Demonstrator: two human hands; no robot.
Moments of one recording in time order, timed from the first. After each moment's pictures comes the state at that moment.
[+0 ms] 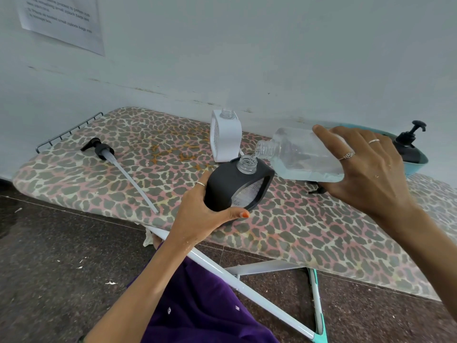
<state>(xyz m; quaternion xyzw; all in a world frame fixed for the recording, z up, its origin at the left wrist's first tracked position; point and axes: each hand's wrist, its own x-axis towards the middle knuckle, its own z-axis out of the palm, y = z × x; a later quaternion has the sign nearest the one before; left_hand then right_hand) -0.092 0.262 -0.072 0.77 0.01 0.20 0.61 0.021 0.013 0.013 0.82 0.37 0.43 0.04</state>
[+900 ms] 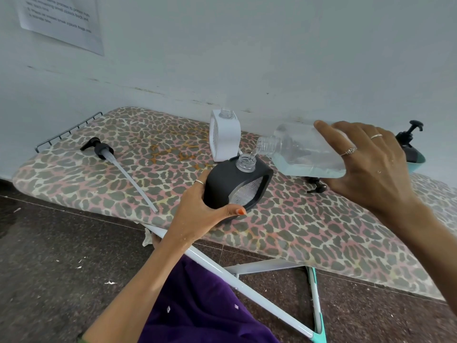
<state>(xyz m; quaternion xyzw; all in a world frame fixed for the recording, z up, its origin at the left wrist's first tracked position) -0.091 0.264 -0.072 0.76 0.01 0.19 0.62 0.024 0.009 0.018 0.82 0.38 0.43 0.03</state>
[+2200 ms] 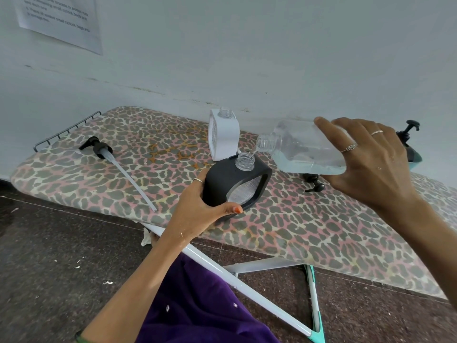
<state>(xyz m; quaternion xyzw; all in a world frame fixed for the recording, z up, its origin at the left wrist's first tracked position) -0.087 0.266 -0.075 0.74 -0.01 0.16 0.66 0.019 0.009 0.026 0.83 0.37 0.42 0.04</state>
